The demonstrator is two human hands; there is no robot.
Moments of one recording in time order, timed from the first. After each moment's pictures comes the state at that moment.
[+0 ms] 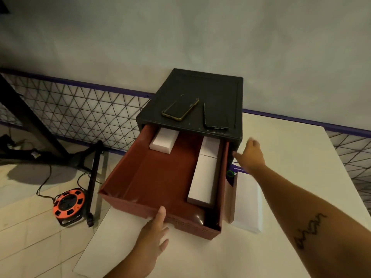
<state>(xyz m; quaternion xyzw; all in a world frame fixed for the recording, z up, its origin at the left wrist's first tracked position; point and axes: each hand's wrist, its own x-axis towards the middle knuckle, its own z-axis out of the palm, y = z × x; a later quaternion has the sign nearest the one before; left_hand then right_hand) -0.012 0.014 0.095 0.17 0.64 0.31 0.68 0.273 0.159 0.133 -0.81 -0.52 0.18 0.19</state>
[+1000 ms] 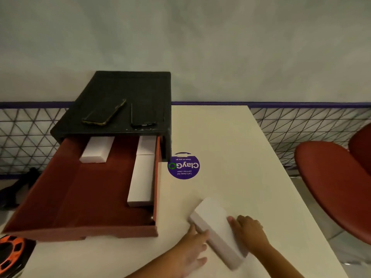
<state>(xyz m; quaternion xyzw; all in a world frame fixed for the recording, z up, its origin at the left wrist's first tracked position) 0.177 -0.041 0.070 0.32 0.50 0.02 0.80 0.351 -0.099 0.042 -0.86 -0.43 0.28 0.05</state>
